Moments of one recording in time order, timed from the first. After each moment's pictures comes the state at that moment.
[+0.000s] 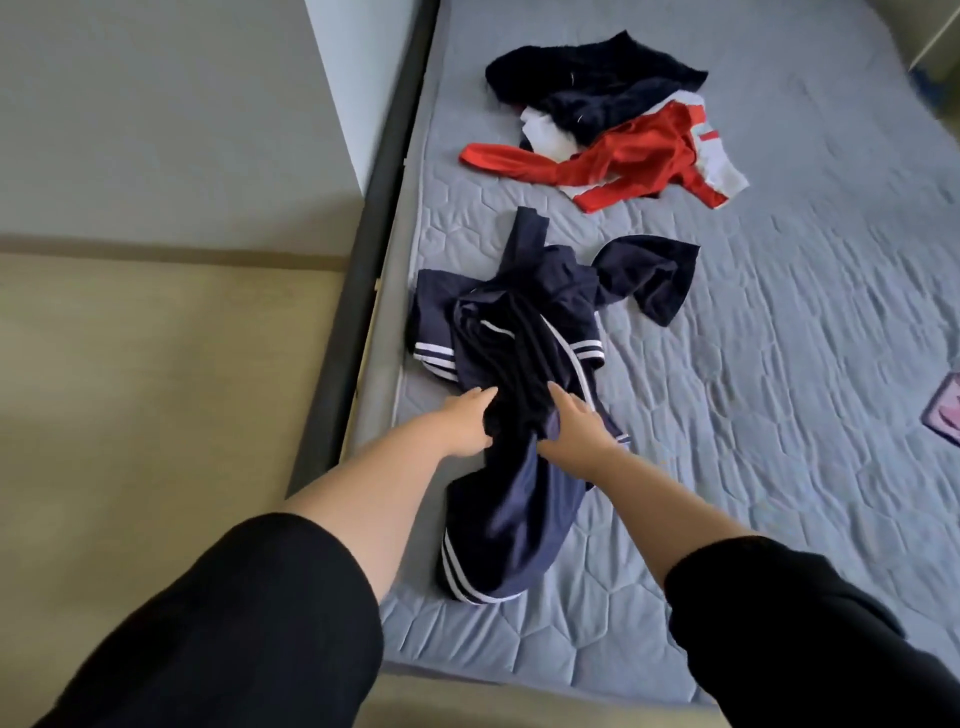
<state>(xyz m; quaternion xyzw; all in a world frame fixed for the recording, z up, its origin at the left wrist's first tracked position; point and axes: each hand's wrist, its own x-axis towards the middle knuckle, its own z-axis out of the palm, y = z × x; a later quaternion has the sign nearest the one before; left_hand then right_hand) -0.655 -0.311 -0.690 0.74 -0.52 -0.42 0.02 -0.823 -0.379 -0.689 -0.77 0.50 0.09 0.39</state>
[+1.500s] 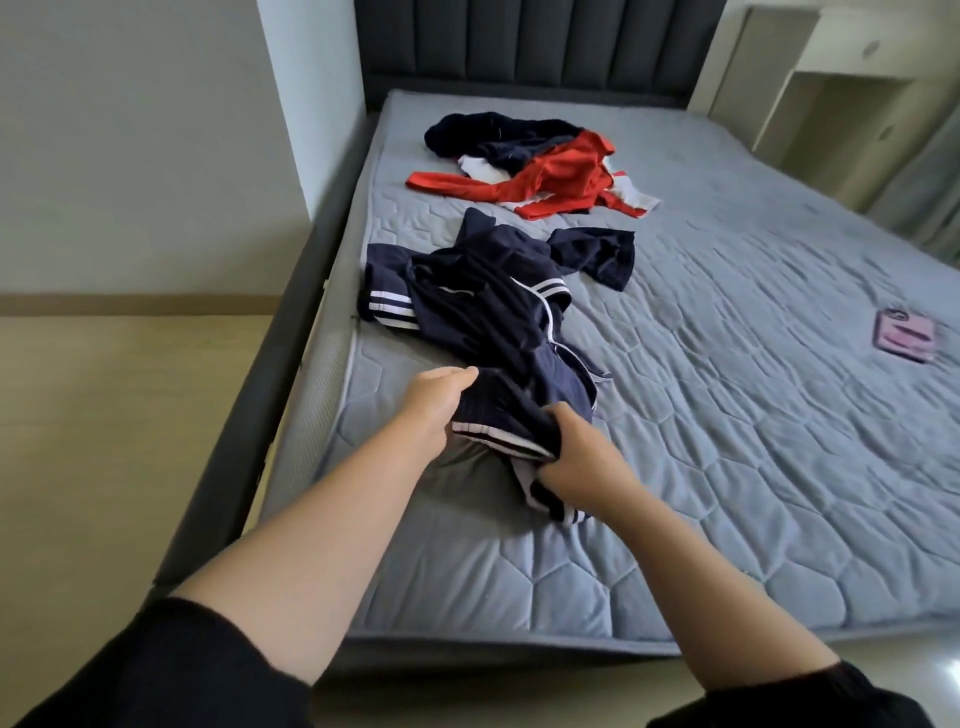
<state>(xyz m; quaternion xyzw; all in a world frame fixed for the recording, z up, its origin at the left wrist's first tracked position) -0.715 -0.246 -0.805 0.63 -0.20 -0.47 0.59 -0.895 -0.261 -0.814 -0.81 0.49 -0.14 0.28</state>
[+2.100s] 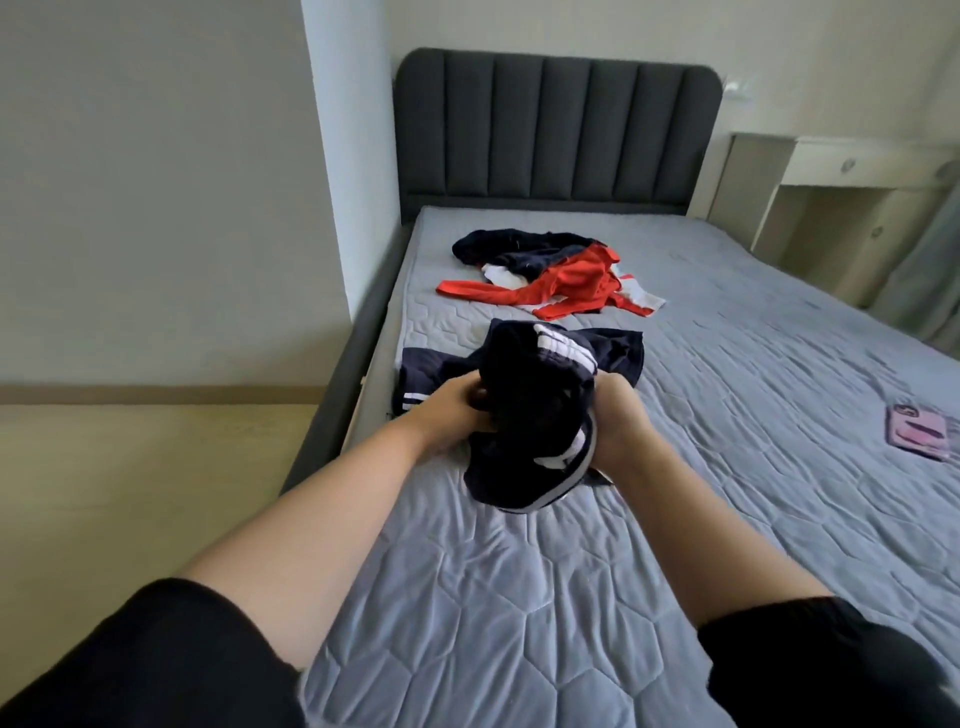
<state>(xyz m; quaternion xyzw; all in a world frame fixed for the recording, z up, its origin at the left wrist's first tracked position) -0.672 -0.241 -0.692 0.55 -0.58 -0.38 0.46 -0.841 -0.295 -0.667 -0.39 0.29 -0.41 0.77</state>
